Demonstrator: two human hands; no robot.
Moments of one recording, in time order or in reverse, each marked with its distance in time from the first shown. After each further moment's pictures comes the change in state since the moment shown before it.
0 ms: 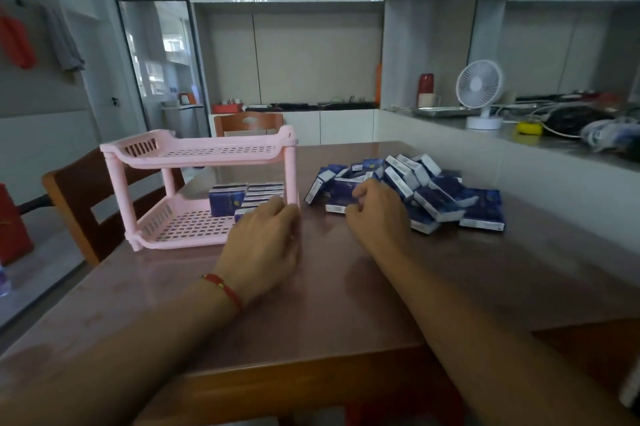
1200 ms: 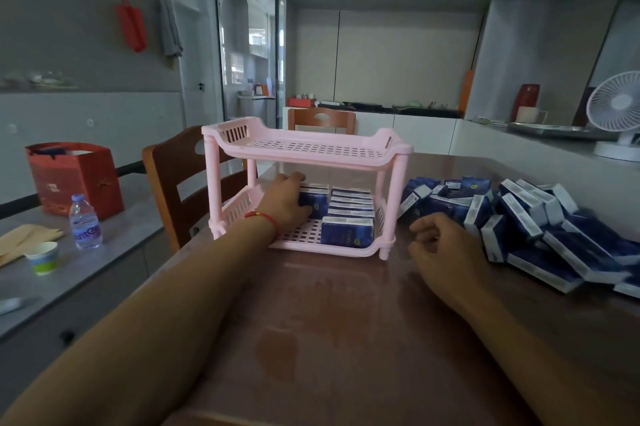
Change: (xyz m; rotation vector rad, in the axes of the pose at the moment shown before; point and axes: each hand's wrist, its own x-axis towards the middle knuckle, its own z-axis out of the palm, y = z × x) left_hand 0.069 -0.166 0.036 -0.131 -0.106 -0.492; right_hand 0.001 -0.013 0.053 0.185 -0.195 -0.098
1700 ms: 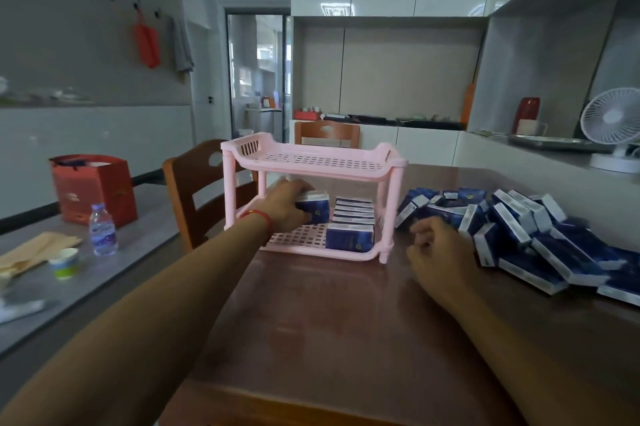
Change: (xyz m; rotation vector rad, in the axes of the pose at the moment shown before) left_hand -0.025 0.012 -0.040 -0.091 -0.111 0.029; right_hand -0.003 -0.005 -0.003 -0.038 0.065 -0.030
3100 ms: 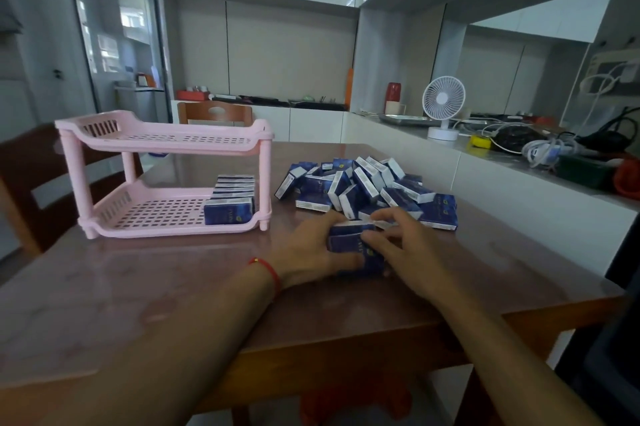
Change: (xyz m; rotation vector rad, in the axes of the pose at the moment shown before) left_hand -0.105 0.168 0.108 -0.426 -0.409 0.389; right_hand -0.080 0.042 -0.133 0.135 -0.173 0.197
